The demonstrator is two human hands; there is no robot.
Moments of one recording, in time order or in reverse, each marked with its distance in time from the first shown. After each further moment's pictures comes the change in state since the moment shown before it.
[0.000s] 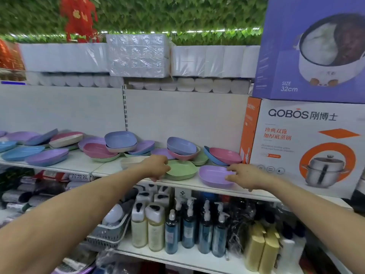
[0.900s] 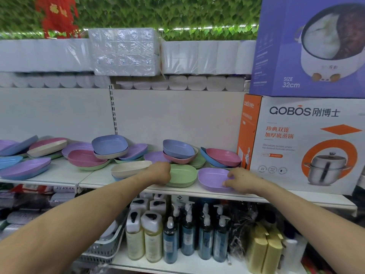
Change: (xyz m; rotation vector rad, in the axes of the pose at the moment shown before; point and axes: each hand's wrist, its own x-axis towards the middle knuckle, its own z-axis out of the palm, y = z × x) left_hand 0.050 0.007 0.024 0.321 -0.032 0.069; right_hand 0.030 -0.004 0.026 0.115 0.043 0.140
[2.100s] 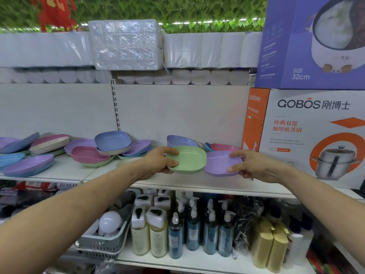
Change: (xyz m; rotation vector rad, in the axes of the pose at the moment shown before) left_hand -0.030 -0.022 -0.023 -1.189 -0.019 0.056; right_hand -0.008 -0.006 -0.031 0.787 -0.106 0.017
